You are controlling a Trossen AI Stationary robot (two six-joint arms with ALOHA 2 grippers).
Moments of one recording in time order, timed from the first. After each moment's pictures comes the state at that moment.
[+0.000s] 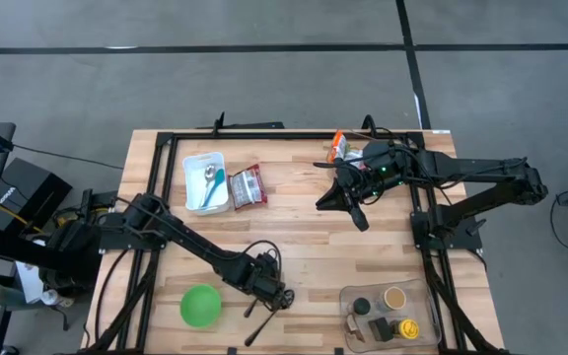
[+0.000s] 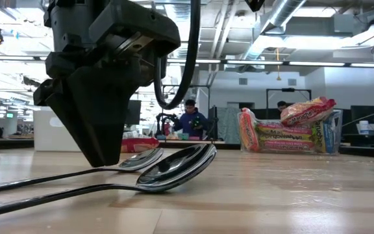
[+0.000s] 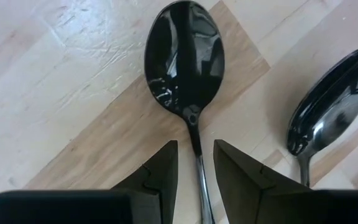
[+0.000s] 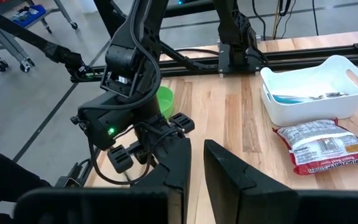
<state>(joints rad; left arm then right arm) -0.48 2.01 1.34 -0.65 -0.11 -1.29 -0.03 1.22 1.20 -0.43 -0.29 0.08</state>
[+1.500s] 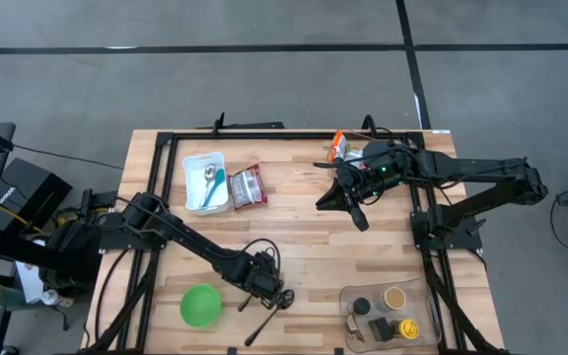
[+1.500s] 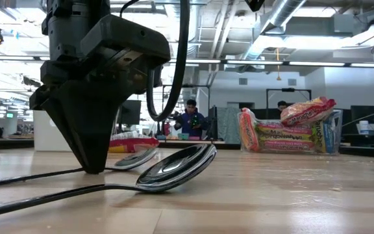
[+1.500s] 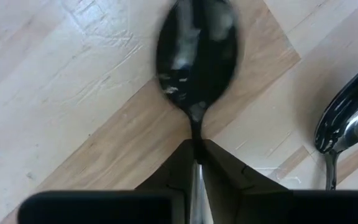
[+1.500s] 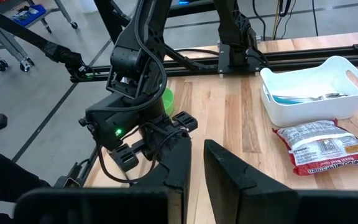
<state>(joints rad) -0.47 2.01 1.30 -0.69 -0.06 -1.29 -0.03 1.22 1.20 -0.43 -0.29 0.08</state>
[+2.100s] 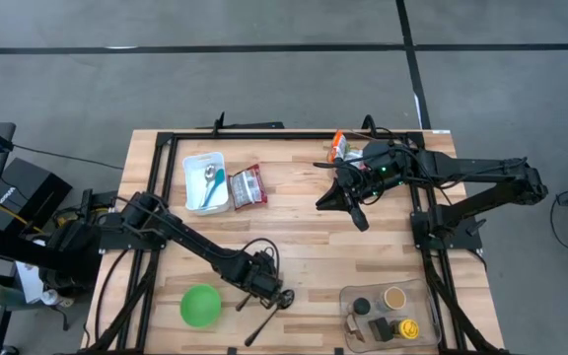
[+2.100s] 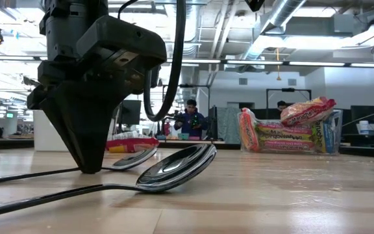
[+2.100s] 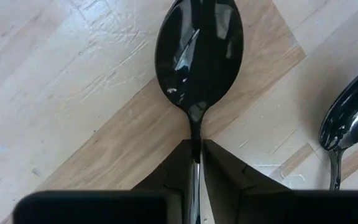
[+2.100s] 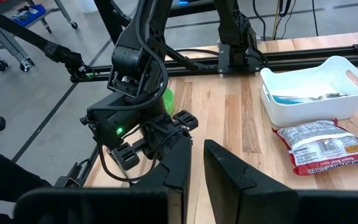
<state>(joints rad) -0.47 2.01 1.29 -0.67 -0.06 -1.29 -0.03 1.22 1.20 -0.43 -0.29 0.08</state>
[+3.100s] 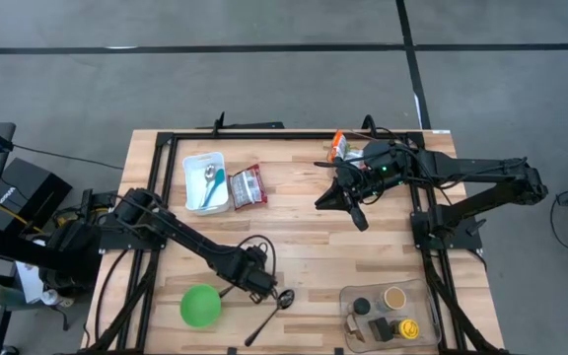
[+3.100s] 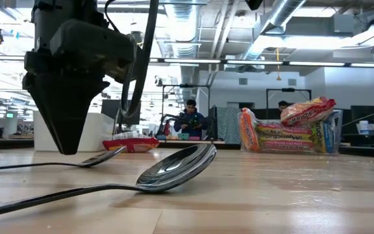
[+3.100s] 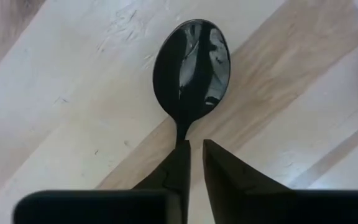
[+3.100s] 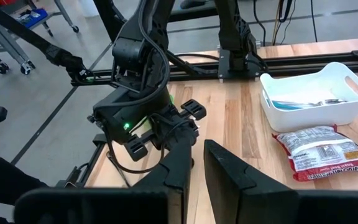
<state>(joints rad) -0.46 1.94 1.29 -0.85 -0.10 -1.23 -0.03 1.22 1.20 -0.41 -0.29 0.08</state>
